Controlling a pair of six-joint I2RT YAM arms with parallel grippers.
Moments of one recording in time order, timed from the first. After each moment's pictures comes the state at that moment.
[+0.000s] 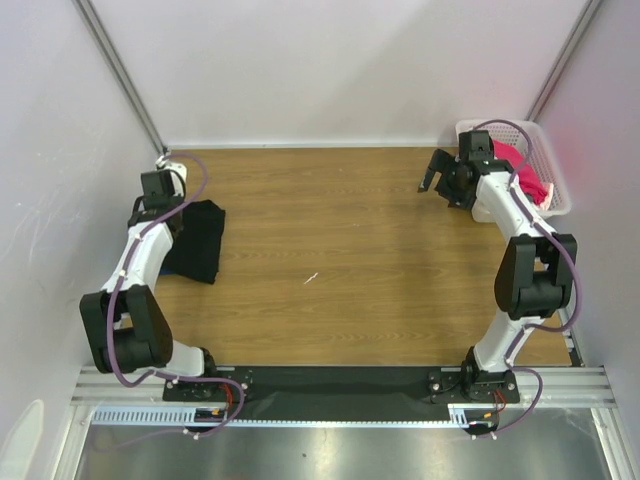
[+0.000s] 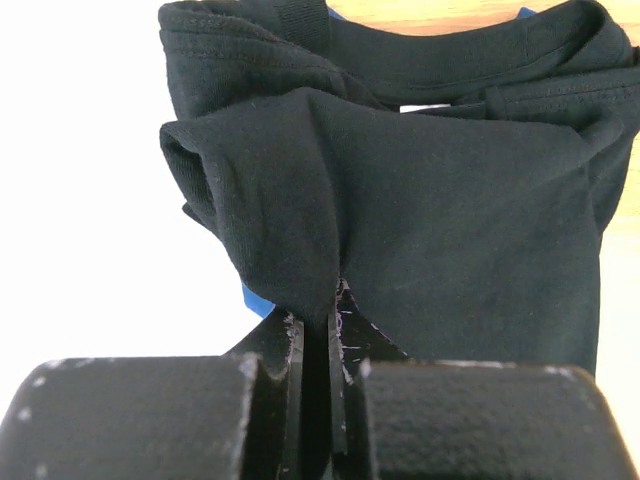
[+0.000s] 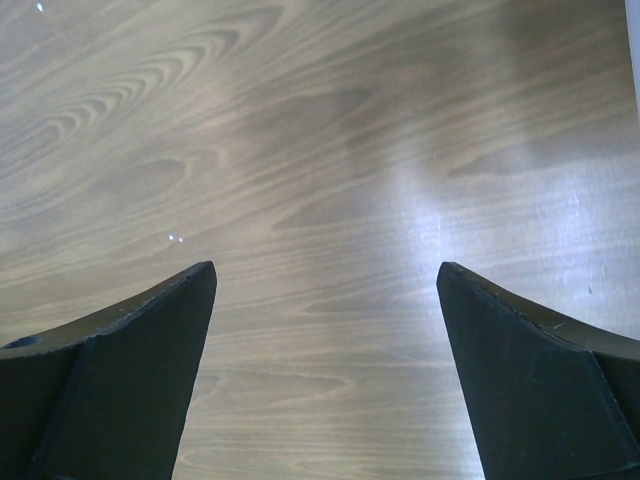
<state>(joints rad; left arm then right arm) 0.16 1.43 1.06 -0.35 -0.32 0.32 0.06 1.77 1.50 -0.63 -0.08 0.47</state>
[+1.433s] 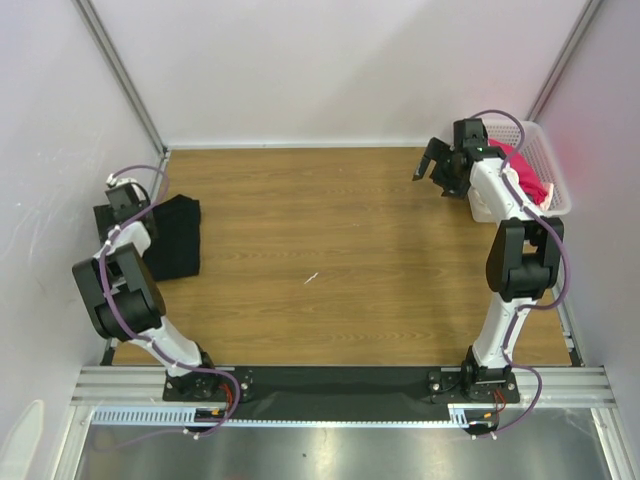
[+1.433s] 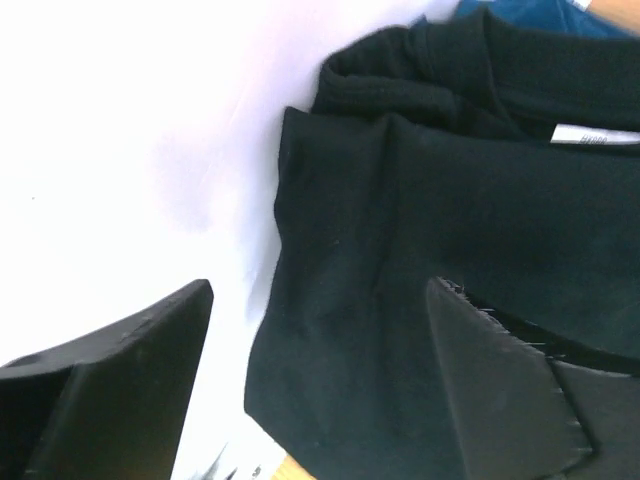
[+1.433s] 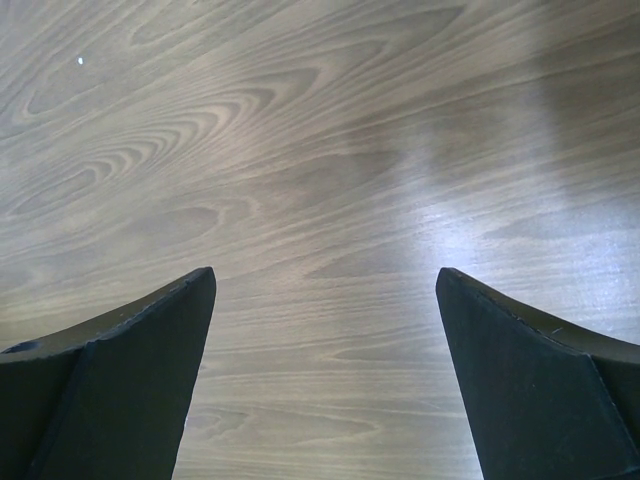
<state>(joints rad) 0.44 1.68 1.04 -0.05 -0.39 0.26 0.06 1.93 1.70 -0.66 -0.10 0.50</state>
